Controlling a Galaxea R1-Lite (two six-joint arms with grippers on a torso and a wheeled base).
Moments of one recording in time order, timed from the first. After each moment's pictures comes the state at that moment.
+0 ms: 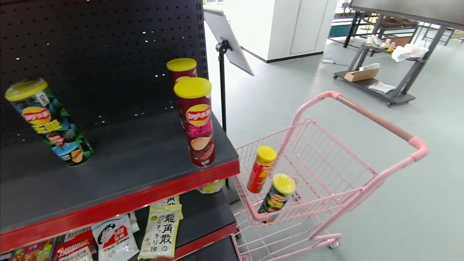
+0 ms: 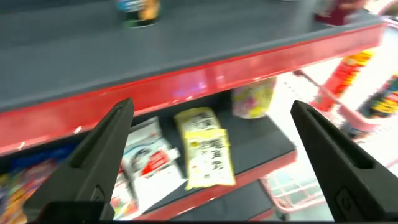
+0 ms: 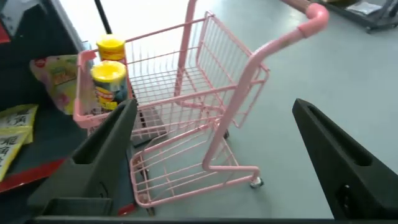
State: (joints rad) left arm 0.00 0.00 0.00 0.00 -0.02 0.00; right arm 0.00 0.00 0.00 0.00 -0.02 0.00
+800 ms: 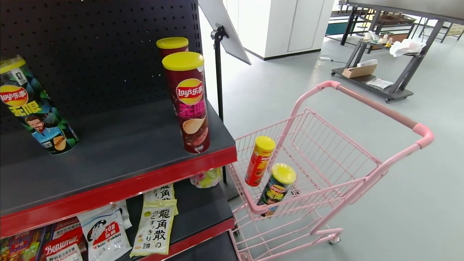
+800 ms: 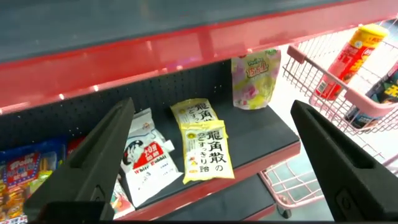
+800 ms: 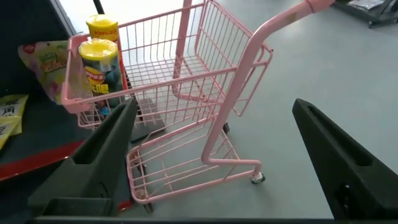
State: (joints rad) left arm 0.00 0.00 0.00 0.00 -0.02 0.00; right arm 0.00 0.00 0.00 0.00 -0.02 0.00
